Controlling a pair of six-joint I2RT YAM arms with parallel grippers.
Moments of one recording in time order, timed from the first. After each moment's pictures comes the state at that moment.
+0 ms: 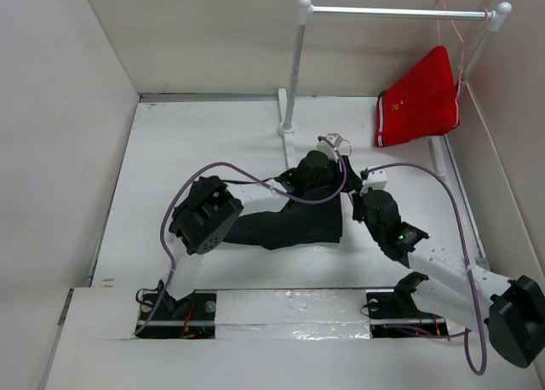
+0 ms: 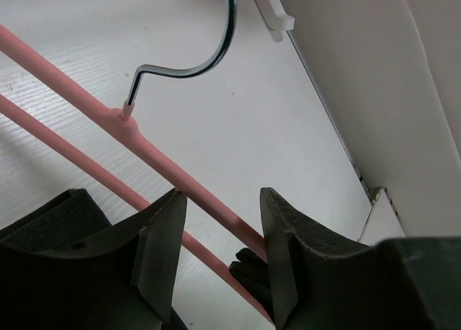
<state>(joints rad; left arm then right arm) -0.93 2.02 1.31 0.41 0.10 -0.74 0.61 0.93 0.39 0.09 0.44 0.21</state>
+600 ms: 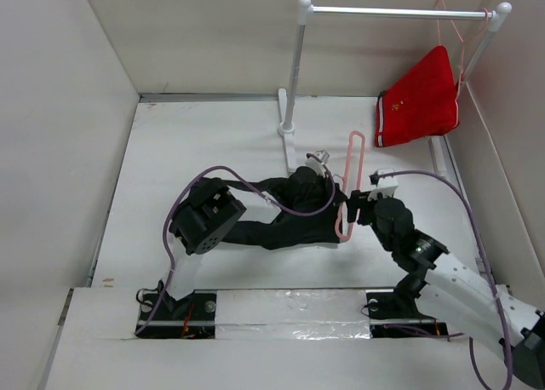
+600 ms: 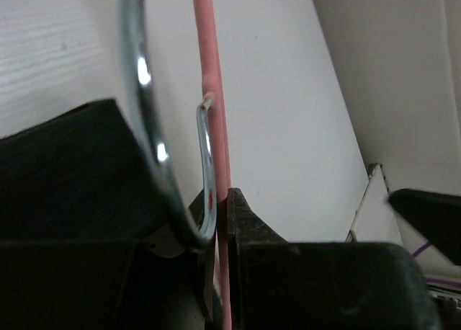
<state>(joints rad) -0.93 2.01 1.13 0.57 0.14 -0.84 0.70 0.74 0.42 -0.08 0.48 0.24</state>
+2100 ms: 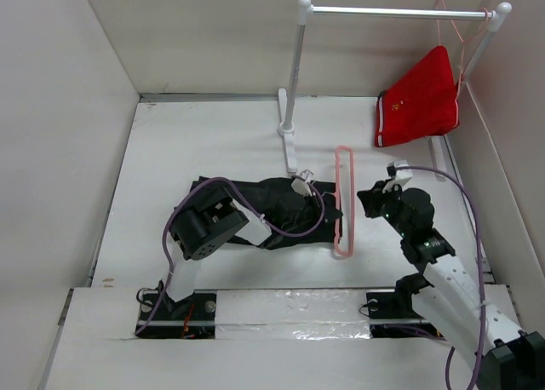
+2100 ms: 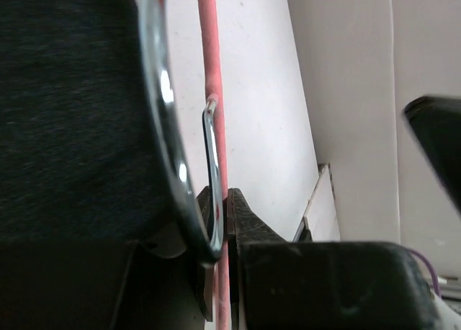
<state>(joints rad) -0.99 1.97 0.82 0.90 0.08 -1.08 0.32 0.68 0.40 0.03 -0.11 0.25</state>
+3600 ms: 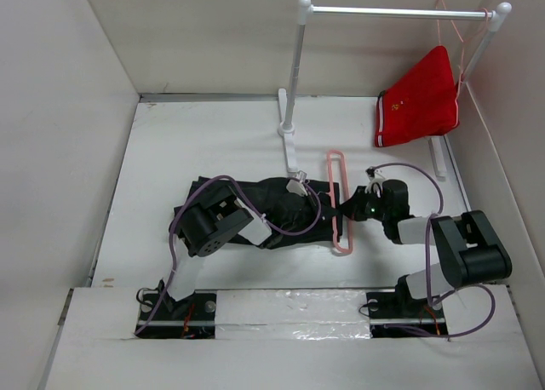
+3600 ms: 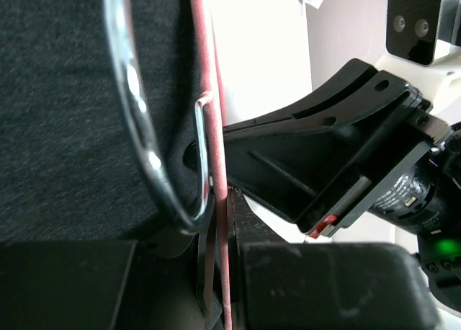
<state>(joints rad) -0.97 2.03 0.81 0.93 0.01 -1.18 0.16 1.46 0.33 0.58 -0.52 0.40</state>
